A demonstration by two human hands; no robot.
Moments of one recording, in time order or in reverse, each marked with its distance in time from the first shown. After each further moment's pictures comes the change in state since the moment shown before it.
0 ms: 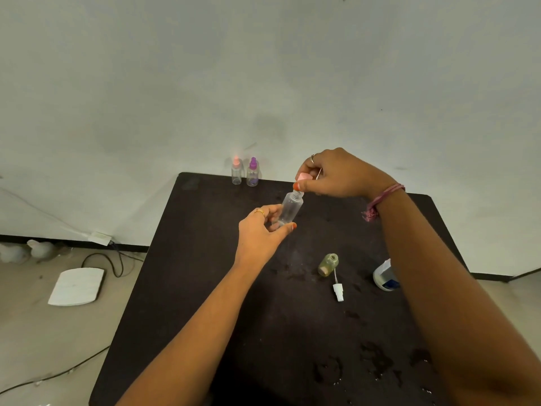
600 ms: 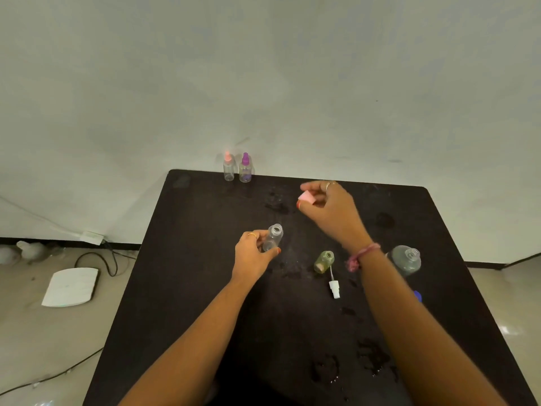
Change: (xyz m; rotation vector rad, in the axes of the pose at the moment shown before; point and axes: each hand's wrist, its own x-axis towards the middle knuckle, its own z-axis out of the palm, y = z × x) left_hand 0.009 -0.068 0.030 0.145 -0.127 -0.176; right_hand -0.019 0.033 0.092 0.581 0.469 0.258
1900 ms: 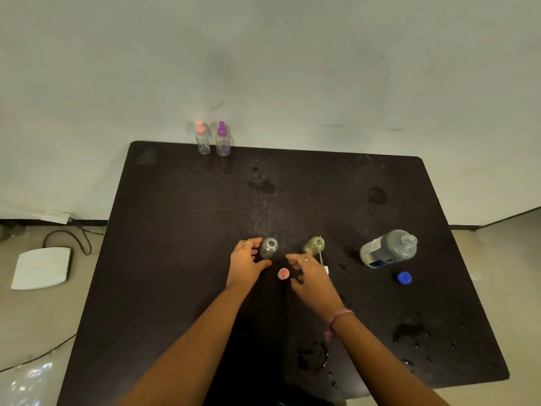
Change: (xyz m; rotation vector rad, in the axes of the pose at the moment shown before) left_hand 0.021 -0.056 0.060 0.091 -0.182 -0.129; right_hand -0.082 0.141 0.067 -0.223 -0.345 0.281
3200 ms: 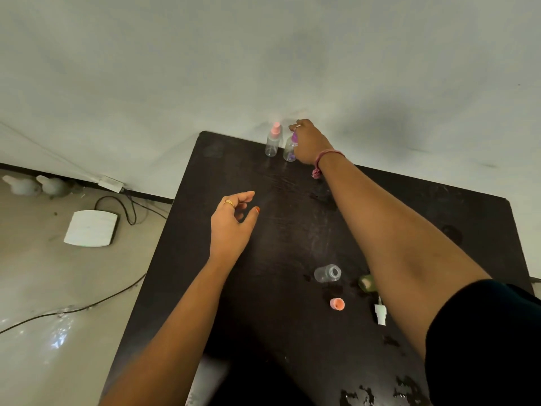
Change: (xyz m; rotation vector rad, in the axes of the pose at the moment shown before) left_hand 0.028 -0.010 -0.159 -0.328 0.443 0.110; right_hand 0.290 -0.210 -0.030 -0.514 -0.040 -0.310
